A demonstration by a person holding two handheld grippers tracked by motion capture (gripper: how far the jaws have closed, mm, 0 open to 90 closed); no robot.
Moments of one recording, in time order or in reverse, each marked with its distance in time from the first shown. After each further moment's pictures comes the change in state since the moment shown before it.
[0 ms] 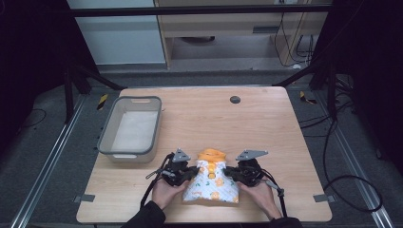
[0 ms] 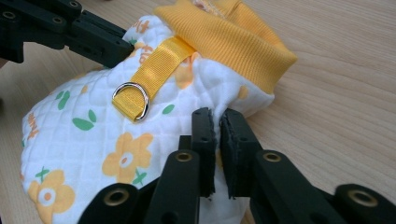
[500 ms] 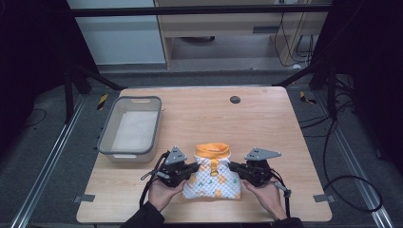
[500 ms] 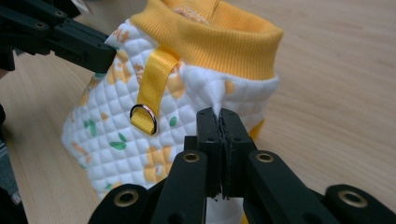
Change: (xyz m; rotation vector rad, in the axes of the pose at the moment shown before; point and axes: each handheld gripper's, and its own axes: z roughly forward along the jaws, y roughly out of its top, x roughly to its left) left arm -0.018 0.017 -0.041 -0.134 -0.030 0.059; right arm 0.007 0.009 -0.039 -0.156 -0.020 -0.038
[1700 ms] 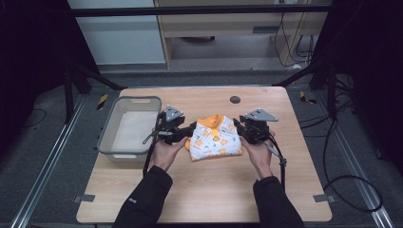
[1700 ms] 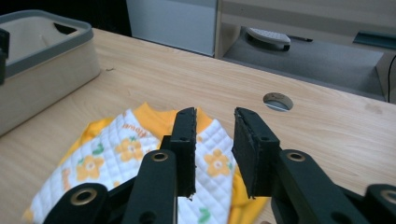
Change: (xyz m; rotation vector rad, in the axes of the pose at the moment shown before) left arm 0.068 0.074 0.016 -0.123 0.296 -0.058; right arm -0.056 0.080 0.028 -0.163 -0.380 -0.018
